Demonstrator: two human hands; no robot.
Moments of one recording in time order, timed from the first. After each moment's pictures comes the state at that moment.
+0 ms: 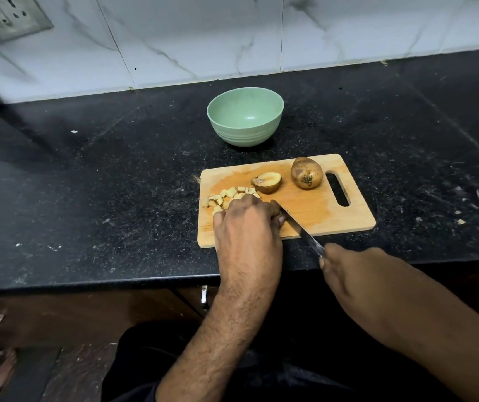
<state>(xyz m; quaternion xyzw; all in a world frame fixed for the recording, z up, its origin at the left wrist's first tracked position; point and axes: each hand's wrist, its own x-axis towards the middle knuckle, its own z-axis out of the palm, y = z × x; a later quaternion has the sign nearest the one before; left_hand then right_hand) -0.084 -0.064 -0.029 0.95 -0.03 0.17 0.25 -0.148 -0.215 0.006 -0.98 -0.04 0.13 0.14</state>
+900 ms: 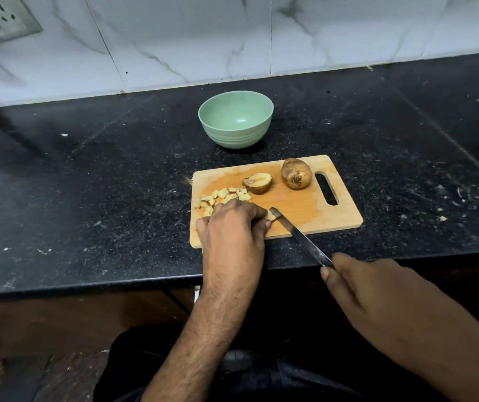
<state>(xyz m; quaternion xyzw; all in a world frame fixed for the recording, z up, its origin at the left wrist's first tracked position) -0.087 -0.051 -0.028 0.95 -0.03 0.12 0.29 -0.173 -0.223 0.010 -0.98 -0.01 0.08 0.16</state>
